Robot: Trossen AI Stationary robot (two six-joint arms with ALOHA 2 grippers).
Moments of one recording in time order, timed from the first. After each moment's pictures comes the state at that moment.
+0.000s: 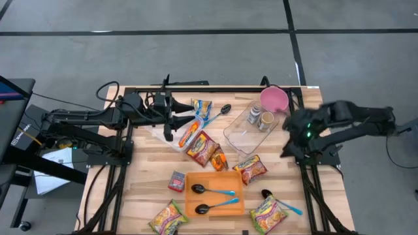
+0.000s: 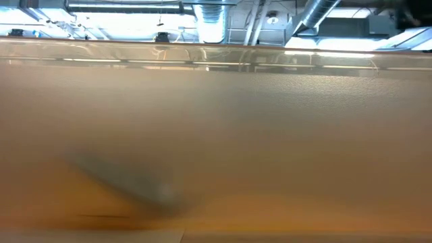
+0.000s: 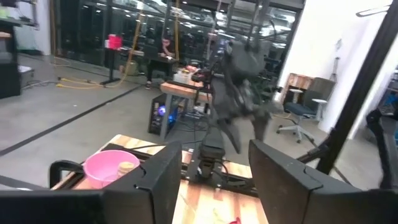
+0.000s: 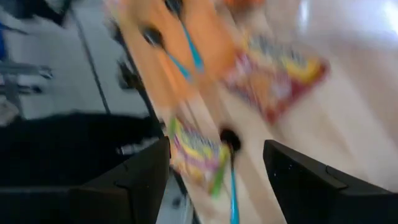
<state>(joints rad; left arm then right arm) 0.03 1.05 0.98 0.14 -0.11 -0.19 0.14 0.83 1.09 -1.22 -0.29 0.85</state>
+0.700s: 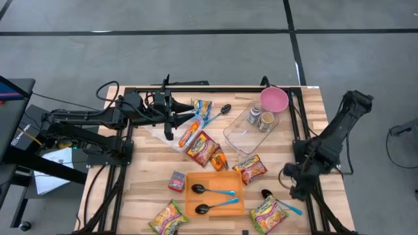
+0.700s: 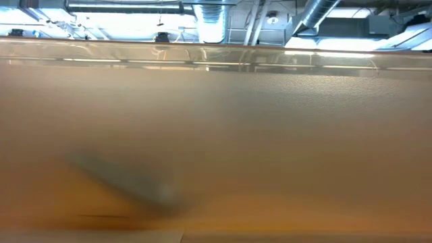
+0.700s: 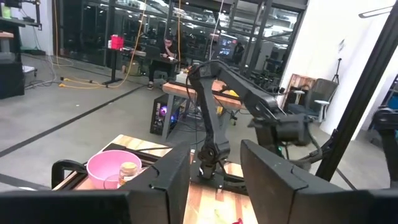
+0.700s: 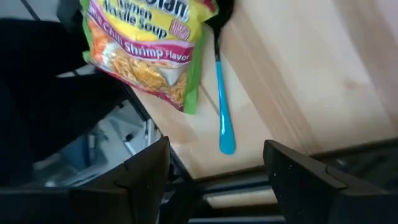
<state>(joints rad) 0.03 1.05 0.98 0.14 -0.11 -0.19 0.93 0.98 0.66 -0.76 -0.15 1.55</state>
